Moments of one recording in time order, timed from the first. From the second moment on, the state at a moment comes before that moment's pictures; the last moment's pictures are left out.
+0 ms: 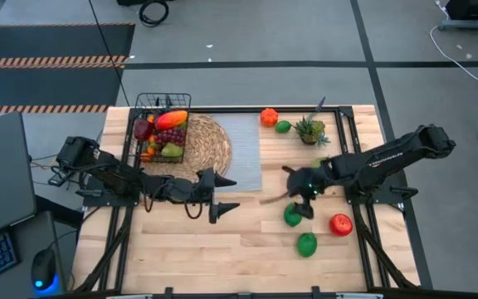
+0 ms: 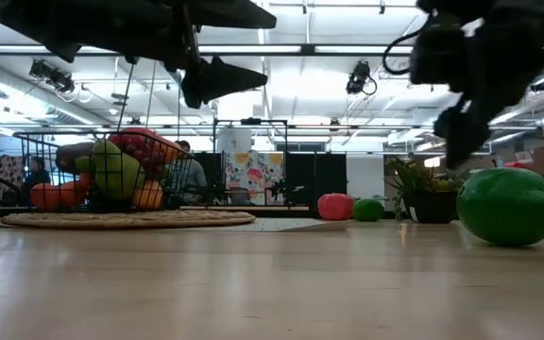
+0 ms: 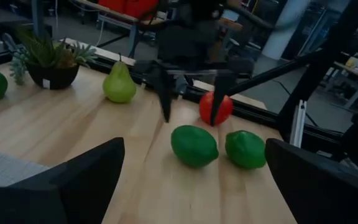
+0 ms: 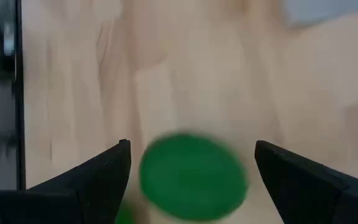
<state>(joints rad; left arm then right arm) -0.27 1.51 0.61 0.78 -0.36 -0.36 0.16 1.19 0.66 -0.42 -0.17 0.49</state>
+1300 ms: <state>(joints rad) -0.38 1.51 0.61 0.77 -0.37 -0.38 0.44 1.53 0.66 -0.34 0.03 0.53</state>
